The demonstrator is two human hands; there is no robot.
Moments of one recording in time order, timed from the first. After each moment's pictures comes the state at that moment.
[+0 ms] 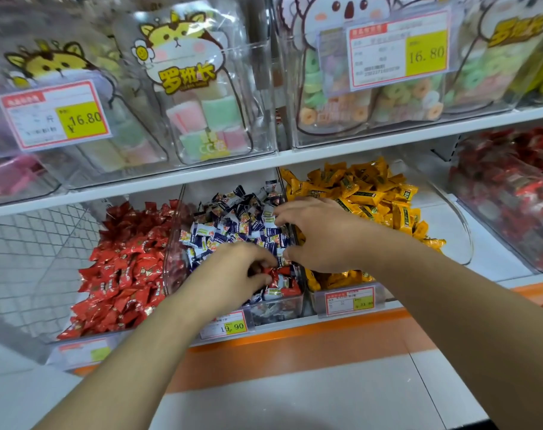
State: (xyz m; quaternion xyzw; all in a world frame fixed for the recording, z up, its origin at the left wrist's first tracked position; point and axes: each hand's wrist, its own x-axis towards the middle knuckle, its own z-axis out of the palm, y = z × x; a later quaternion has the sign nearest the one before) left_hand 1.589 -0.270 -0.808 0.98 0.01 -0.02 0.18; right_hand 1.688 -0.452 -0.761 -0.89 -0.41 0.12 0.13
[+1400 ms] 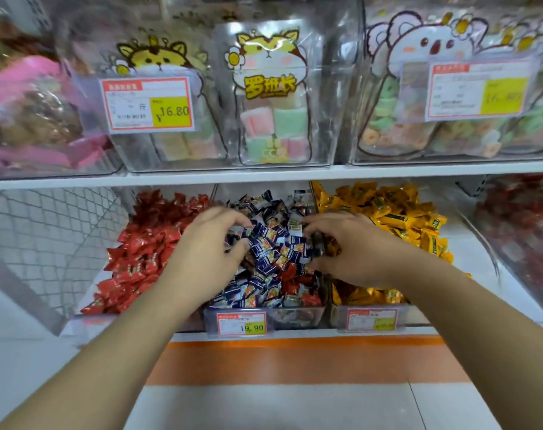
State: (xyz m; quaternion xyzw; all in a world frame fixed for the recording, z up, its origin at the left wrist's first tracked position) left_hand 1.557 -0.228 -0.780 0.95 0.12 0.20 0.20; right_hand 1.684 -0.451 -0.754 -0.89 -0.41 0.12 0.13
